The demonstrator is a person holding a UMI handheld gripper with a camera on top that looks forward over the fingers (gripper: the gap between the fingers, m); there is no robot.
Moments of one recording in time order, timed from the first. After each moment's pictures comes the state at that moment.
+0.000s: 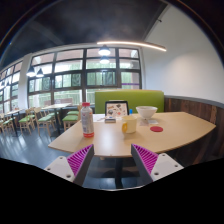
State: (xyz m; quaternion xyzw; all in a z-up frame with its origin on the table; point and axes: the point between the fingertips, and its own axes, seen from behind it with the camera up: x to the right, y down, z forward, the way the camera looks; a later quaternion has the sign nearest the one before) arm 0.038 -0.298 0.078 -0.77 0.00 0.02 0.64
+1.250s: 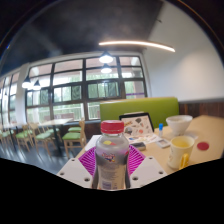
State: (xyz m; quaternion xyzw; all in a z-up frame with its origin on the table) arm -0.093 0.019 0.101 -0.72 0.02 0.05 0.69
